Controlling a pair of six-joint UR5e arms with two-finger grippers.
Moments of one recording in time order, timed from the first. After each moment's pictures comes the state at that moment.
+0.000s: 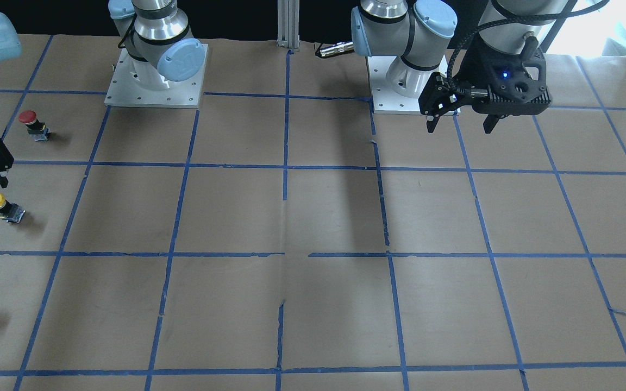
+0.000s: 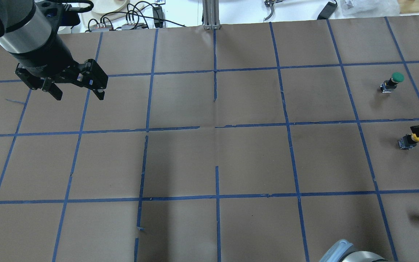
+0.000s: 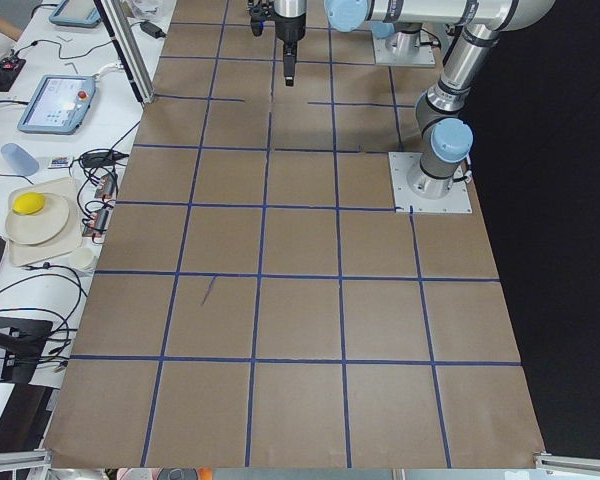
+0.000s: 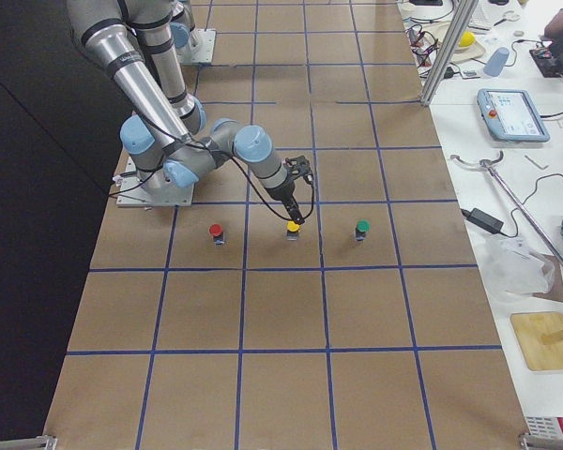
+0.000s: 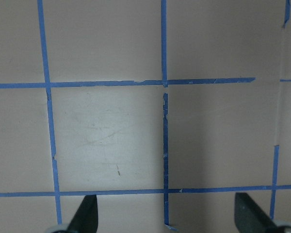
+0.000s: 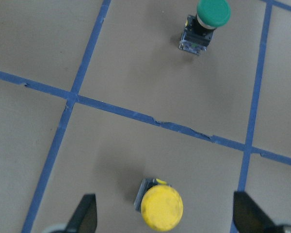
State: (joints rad) left arm -1.51 -1.51 -1.60 -1.60 1.61 0.07; right arm 0.78 -1.56 2.15 -2.44 -1.38 -1.02
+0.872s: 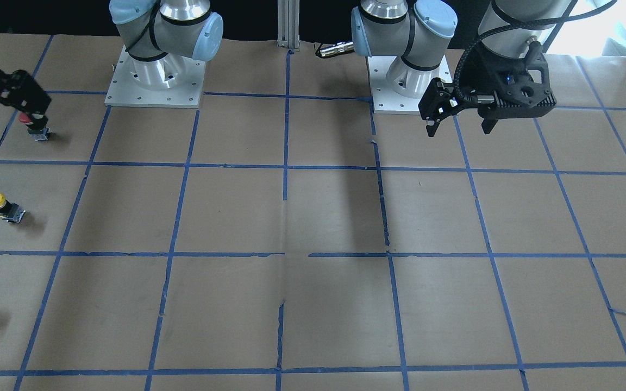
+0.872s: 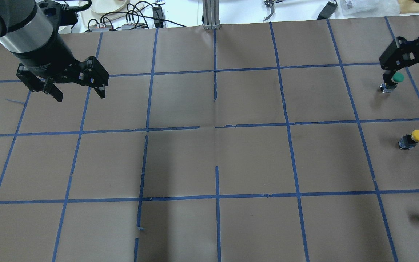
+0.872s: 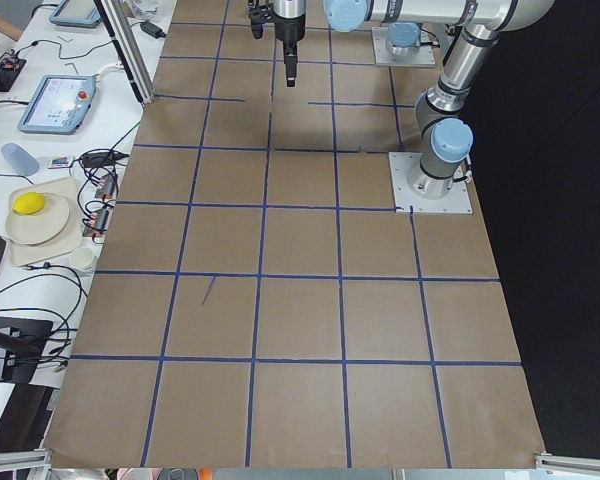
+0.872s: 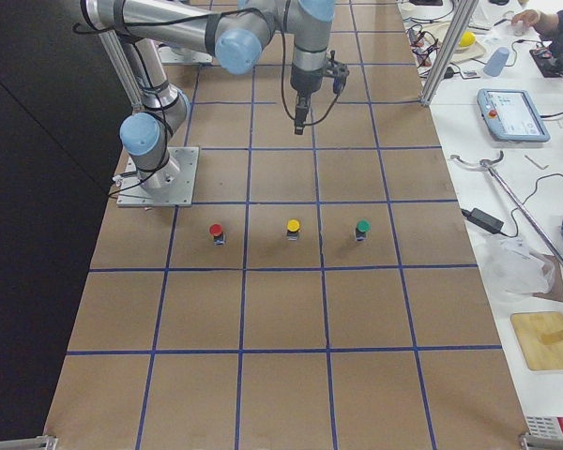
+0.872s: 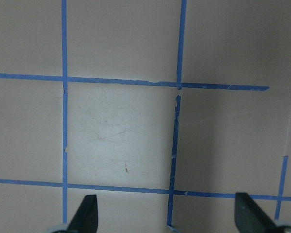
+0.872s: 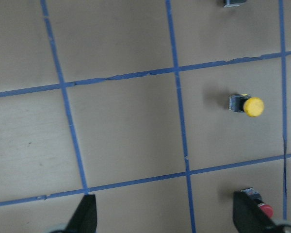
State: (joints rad) left arm -1.51 -1.52 -1.59 -1.60 1.60 -0.01; right arm 1.35 -1.60 1.52 -1.45 -1.66 -0.11
